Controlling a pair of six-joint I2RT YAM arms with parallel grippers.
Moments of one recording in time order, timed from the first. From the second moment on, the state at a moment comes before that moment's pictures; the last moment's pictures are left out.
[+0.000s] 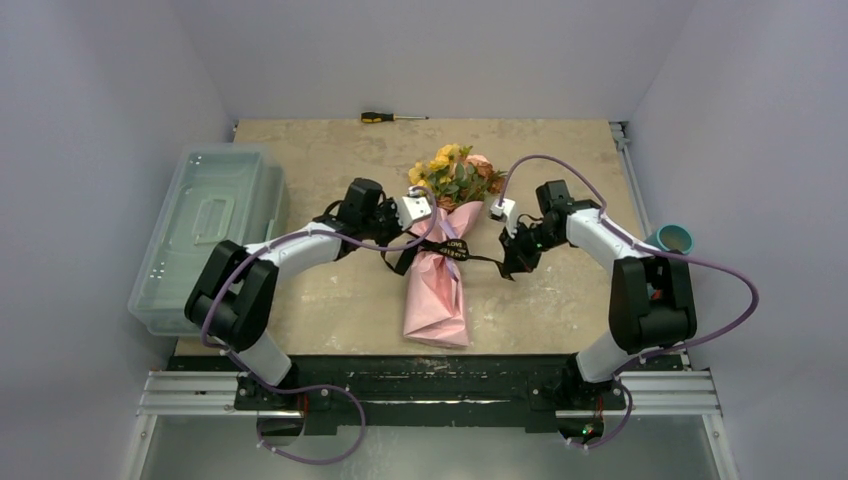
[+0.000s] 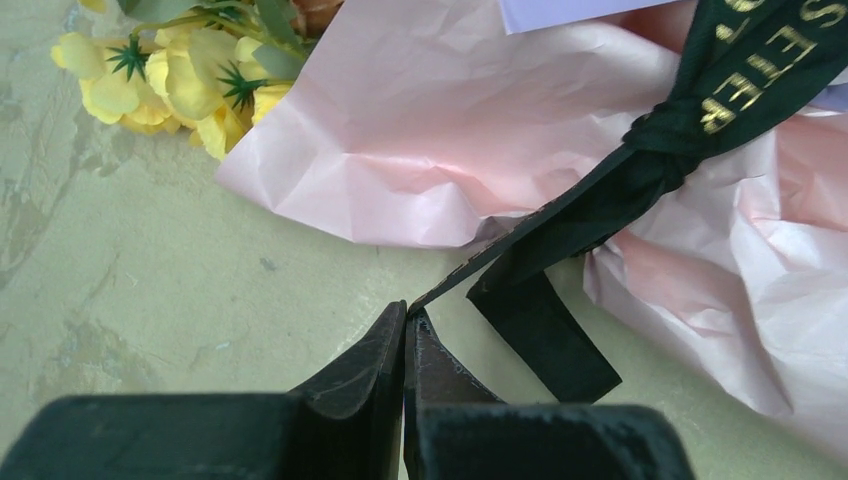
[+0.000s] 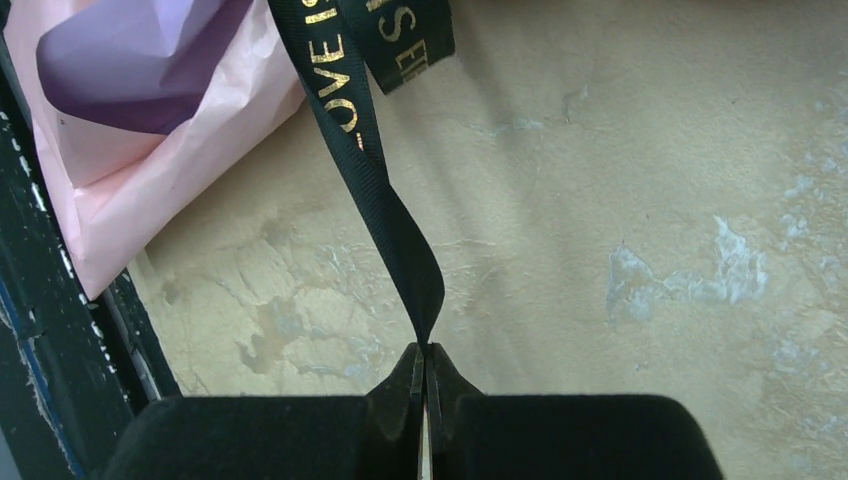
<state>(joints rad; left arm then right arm) -0.50 1.64 0.96 -0.01 0.32 0.58 0.17 1.58 1.00 -0.74 -0.66 -0.75</state>
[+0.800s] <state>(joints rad) -0.32 1.64 0.99 -0.05 0.18 0.62 0.12 1.58 0.94 -0.77 -0.61 -0.82</state>
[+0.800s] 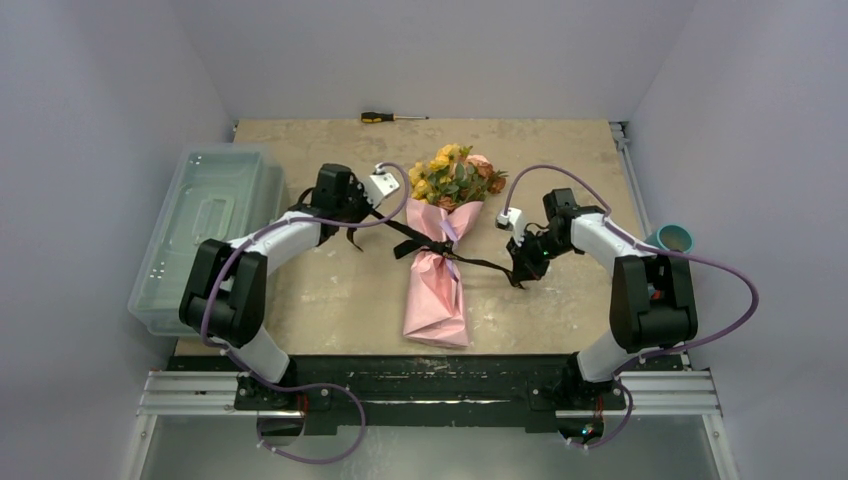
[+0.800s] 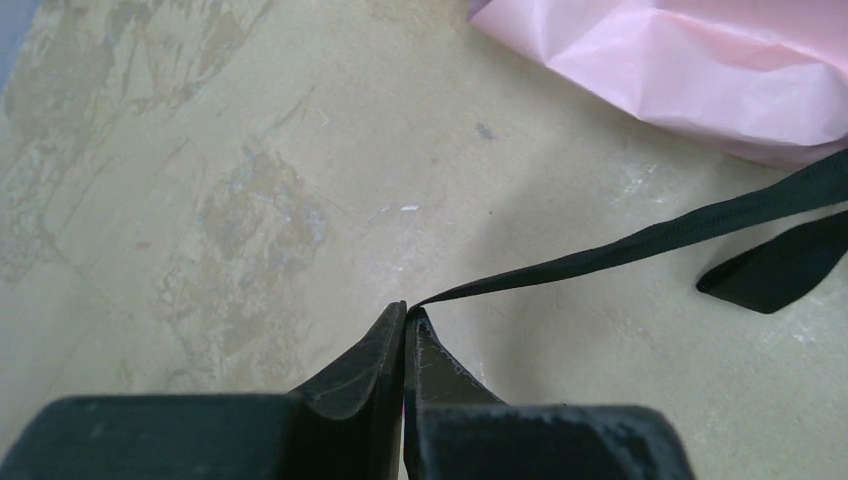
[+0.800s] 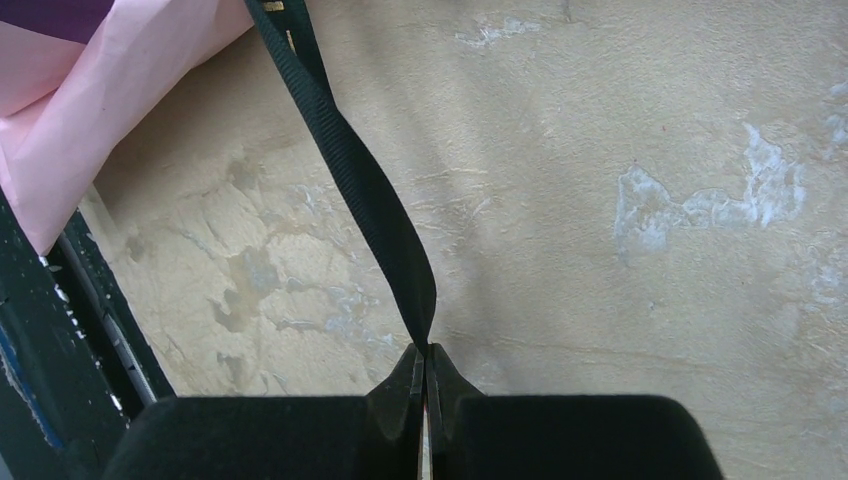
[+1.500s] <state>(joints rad) -0.27 1.70 1.02 0.06 -0.02 0.62 0.11 1.58 0.94 -0.77 -0.59 -0.83</state>
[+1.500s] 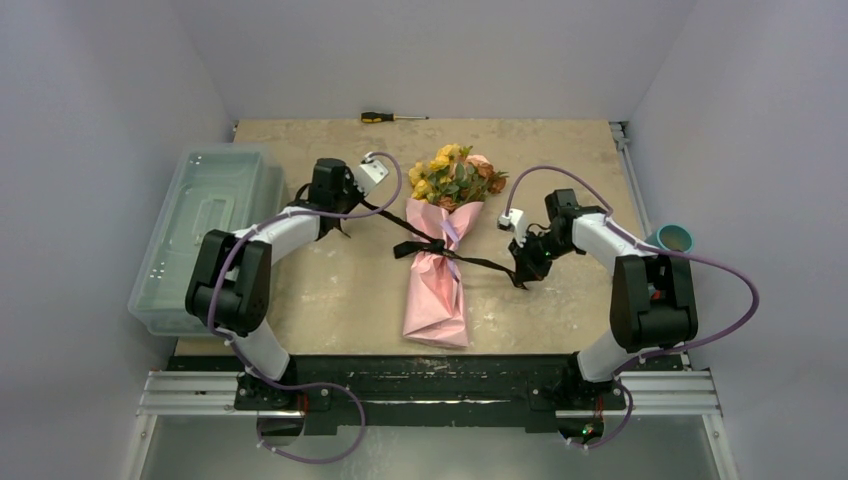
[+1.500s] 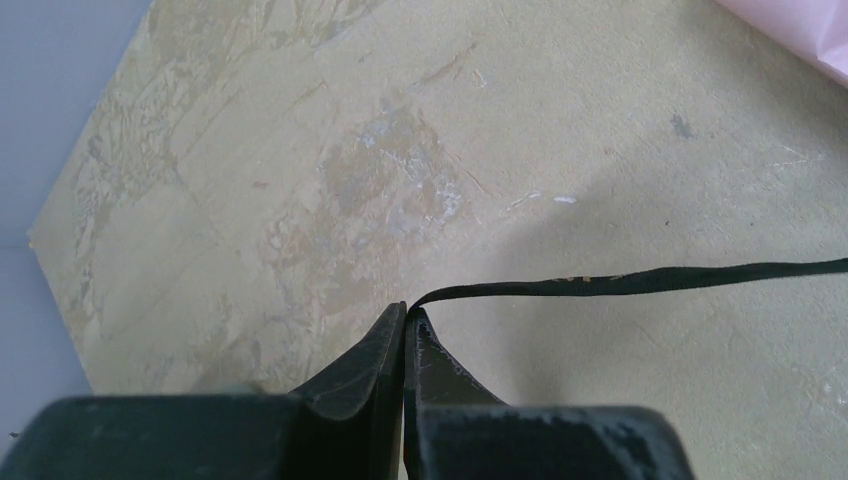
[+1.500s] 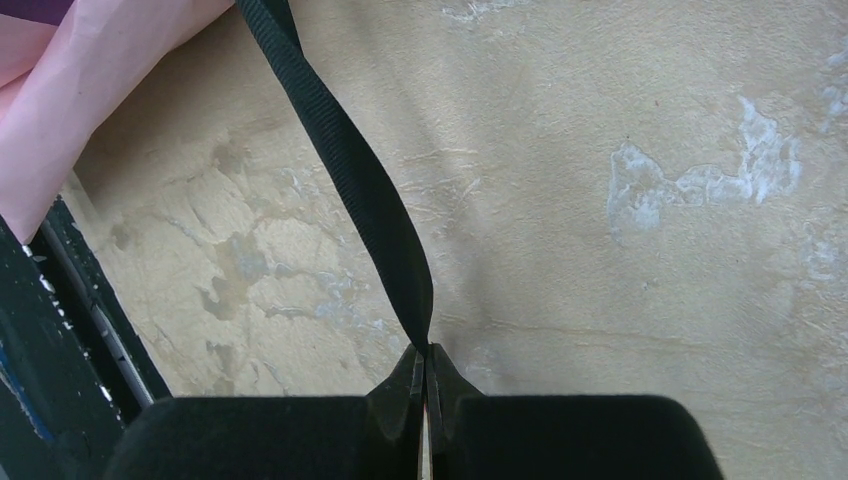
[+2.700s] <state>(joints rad) -0.27 1.74 1.04 0.07 -0.04 0.61 0.02 1.35 1.38 -0.63 -0.78 -0.29</state>
